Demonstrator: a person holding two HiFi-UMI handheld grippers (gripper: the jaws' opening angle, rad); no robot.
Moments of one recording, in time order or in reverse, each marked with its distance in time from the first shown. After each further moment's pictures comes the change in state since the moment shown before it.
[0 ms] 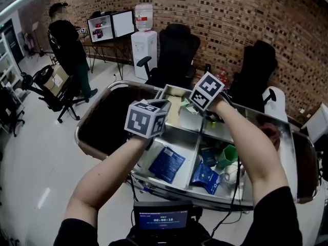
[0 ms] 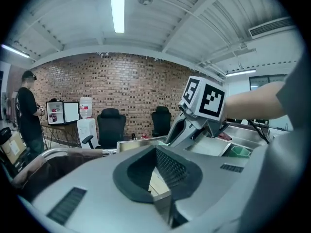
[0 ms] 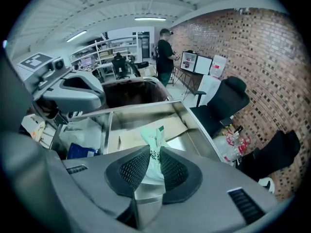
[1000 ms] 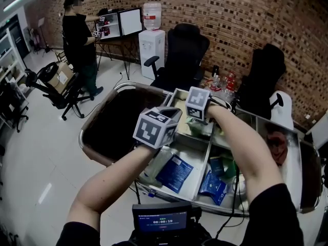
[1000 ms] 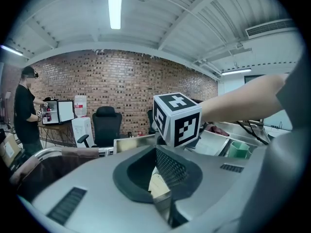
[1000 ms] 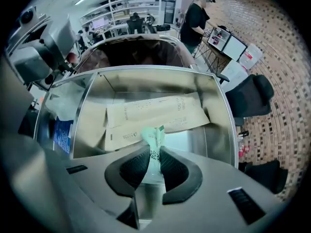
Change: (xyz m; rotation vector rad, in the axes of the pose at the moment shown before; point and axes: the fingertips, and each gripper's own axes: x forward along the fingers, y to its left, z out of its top) left arm 0.030 0.039 -0.013 0.022 0.028 -0.052; right arm 0.099 -0.021 0.000 -0.277 0.389 0.058
